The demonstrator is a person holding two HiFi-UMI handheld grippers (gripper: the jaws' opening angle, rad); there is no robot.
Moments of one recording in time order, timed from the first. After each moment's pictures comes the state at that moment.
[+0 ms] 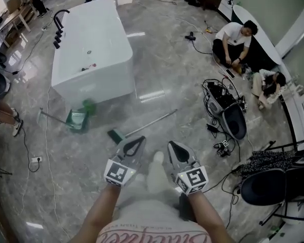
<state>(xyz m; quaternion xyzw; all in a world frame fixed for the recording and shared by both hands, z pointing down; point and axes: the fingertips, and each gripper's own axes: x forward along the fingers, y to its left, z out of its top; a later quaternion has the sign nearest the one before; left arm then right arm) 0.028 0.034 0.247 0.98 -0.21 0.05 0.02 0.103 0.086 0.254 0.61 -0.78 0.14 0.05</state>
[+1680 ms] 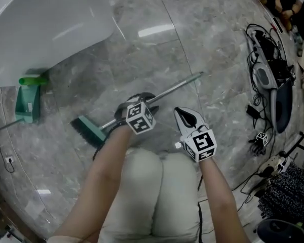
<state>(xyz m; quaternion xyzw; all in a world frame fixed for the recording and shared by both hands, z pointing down) 0.196 -0.129 0.940 0.89 0.05 0.46 0.01 0.233 -0.103 0.811 0.54 -0.78 0.26 0.19</state>
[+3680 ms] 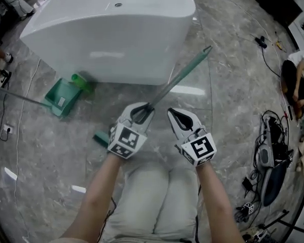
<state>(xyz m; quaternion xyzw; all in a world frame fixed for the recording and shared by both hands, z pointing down) 0.049 -0.319 0.706 0.91 -0.35 0.21 0.00 0.096 -0.299 0.661 0.38 -0.92 0.04 0.10</state>
